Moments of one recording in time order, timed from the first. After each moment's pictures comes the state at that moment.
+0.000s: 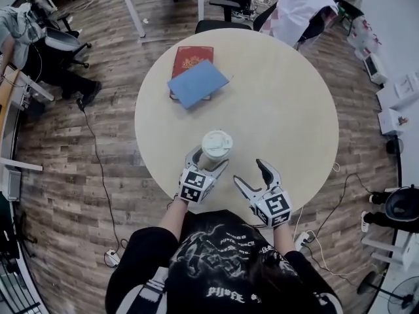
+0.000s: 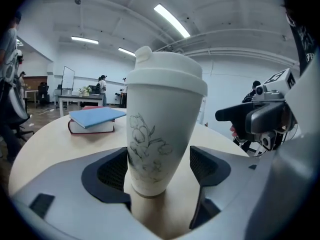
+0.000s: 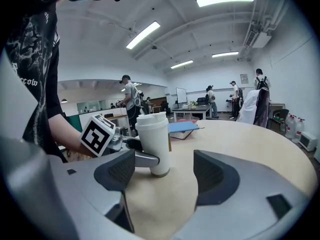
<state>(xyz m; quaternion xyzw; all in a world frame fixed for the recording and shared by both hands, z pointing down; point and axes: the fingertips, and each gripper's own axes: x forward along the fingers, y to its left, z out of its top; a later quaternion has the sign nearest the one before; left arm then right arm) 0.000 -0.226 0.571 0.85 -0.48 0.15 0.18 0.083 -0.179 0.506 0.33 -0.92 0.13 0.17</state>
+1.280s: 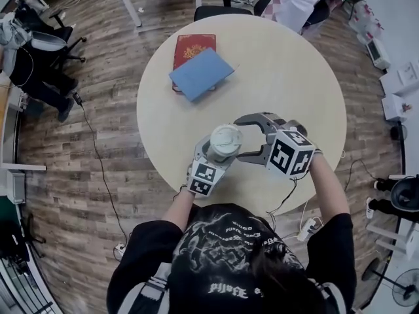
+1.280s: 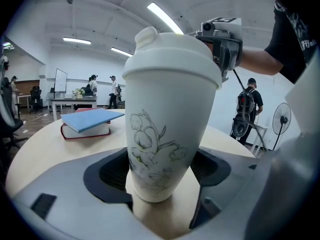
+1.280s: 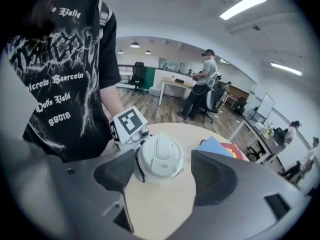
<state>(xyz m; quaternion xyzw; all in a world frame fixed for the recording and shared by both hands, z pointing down) 0.002 -0.239 0.578 0.86 -0.45 0.16 0.16 -0.005 -0.224 0.442 -0.08 -0.91 -0.15 0.39</state>
